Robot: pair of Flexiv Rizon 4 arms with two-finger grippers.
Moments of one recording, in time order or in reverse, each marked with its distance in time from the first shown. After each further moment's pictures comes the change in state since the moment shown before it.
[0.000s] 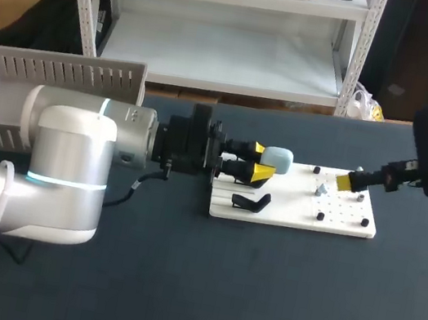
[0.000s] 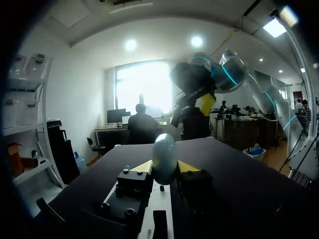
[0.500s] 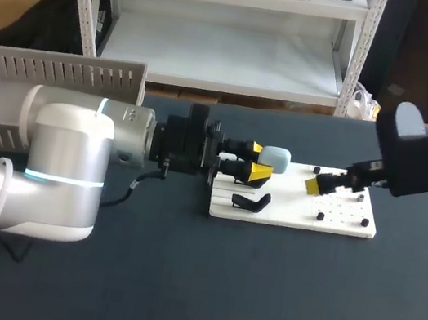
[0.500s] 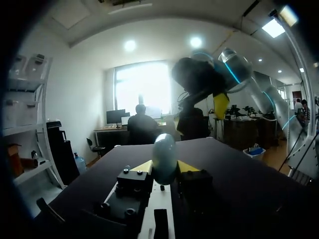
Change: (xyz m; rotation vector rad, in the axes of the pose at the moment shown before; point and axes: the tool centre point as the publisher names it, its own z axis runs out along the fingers) left arm 0.001 0.001 -0.003 0.006 -0.006 0.004; right arm -0.001 0.035 0.028 -0.026 0.046 -0.002
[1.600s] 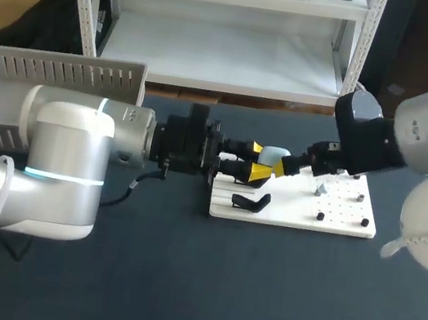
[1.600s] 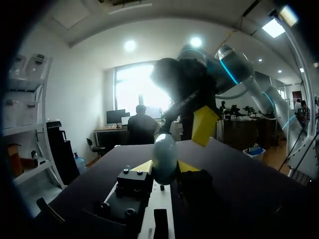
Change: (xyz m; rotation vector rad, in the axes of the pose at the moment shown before) left arm 0.000 0.000 0.000 0.000 0.000 0.000; right arm -0.031 -0.007 0.056 0.010 0.032 0.076
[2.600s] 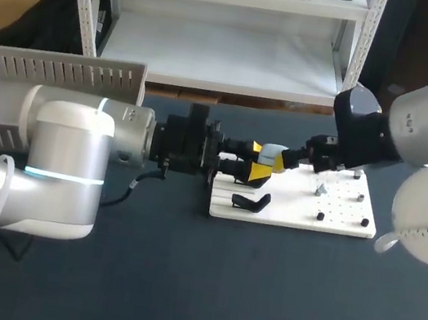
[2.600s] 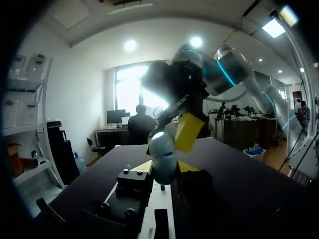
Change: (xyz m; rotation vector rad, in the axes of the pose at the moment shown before) left arm 0.000 0.001 0.000 -0.001 0.000 0.000; right arm -0.011 -0.015 0.008 0.026 -0.001 0.045
